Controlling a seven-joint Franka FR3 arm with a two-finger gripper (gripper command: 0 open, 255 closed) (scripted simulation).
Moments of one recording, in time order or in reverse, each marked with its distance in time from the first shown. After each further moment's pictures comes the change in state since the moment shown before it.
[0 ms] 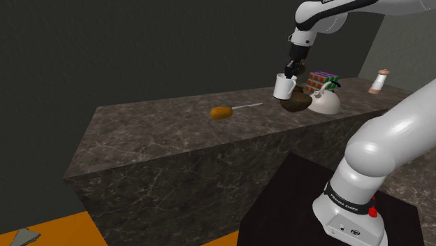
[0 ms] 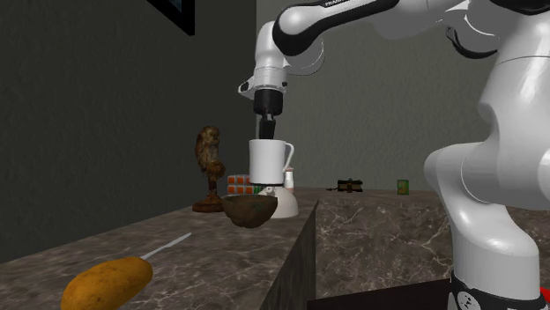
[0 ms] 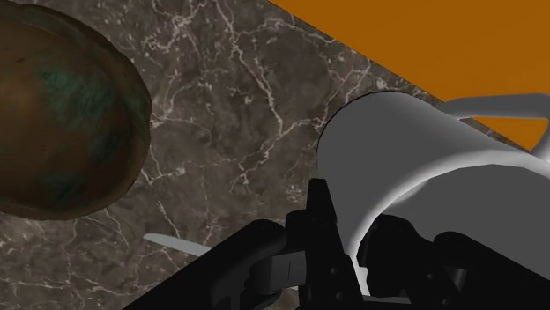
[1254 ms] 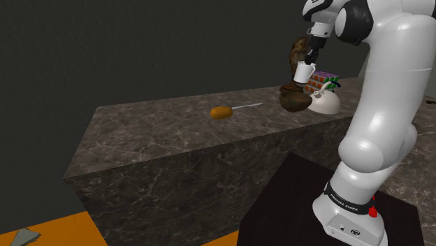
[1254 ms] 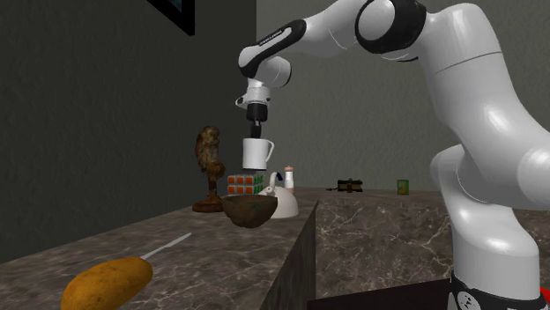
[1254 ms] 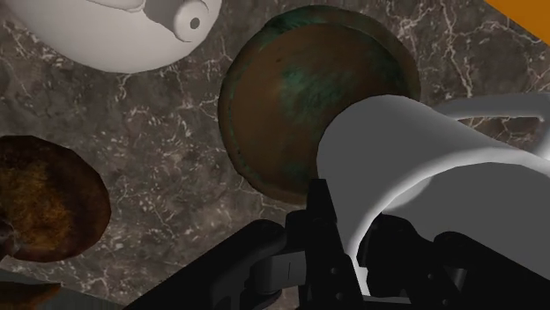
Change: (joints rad) arm -0.171 0.662 -0.320 0.702 0.348 -0.195 -0.564
